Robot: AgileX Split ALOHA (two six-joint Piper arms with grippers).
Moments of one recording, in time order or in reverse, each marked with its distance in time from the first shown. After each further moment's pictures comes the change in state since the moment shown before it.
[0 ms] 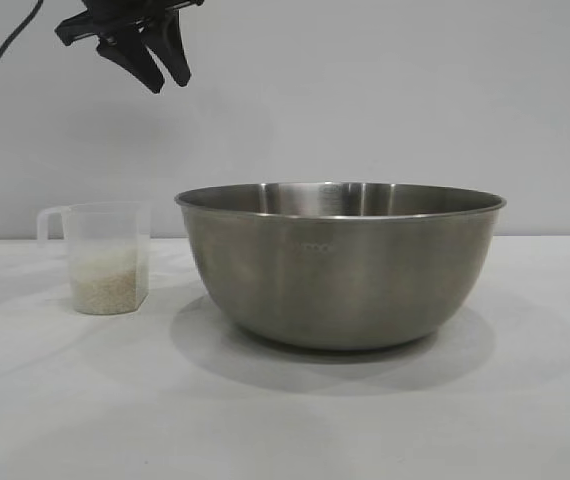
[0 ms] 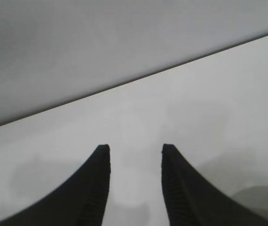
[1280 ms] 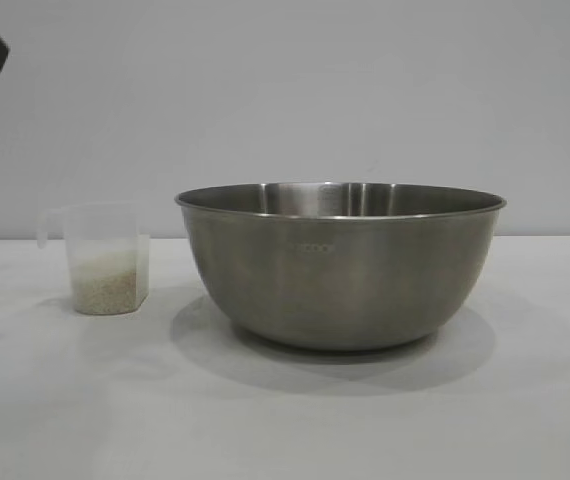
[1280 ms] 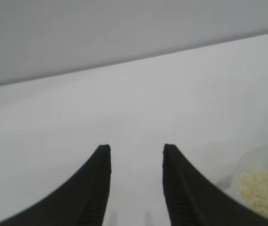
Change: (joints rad) left arm 0.000 -0.547 1.314 0.087 -1.142 -0.051; right arm 0.000 0.000 0.000 -0.004 -0.006 0.000
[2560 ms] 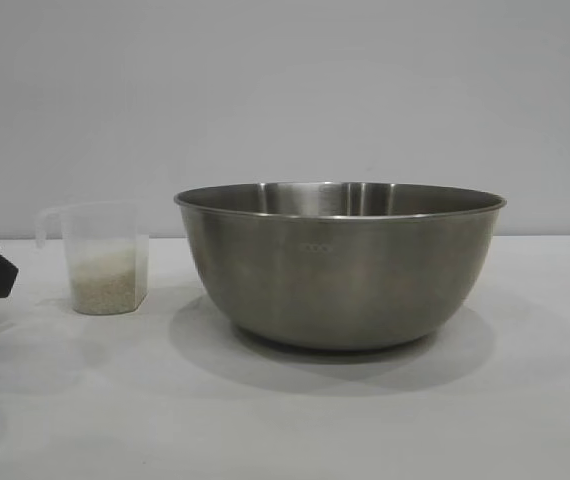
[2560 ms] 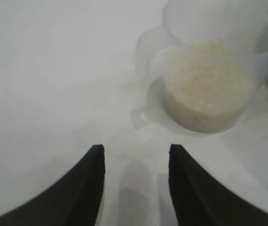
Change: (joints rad) left arm 0.000 0.495 0.166 0.361 -0.619 -0.265; right arm 0.000 0.000 0.000 0.000 0.000 0.000
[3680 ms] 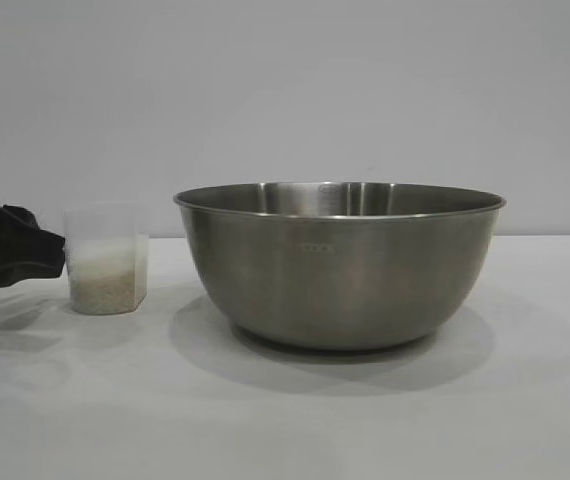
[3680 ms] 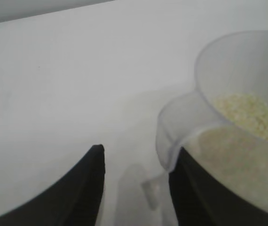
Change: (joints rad) left arm 0.000 0.099 -0.199 -0.022 -0.005 -0.001; right arm 0.000 0.000 0.000 0.000 0.000 0.000
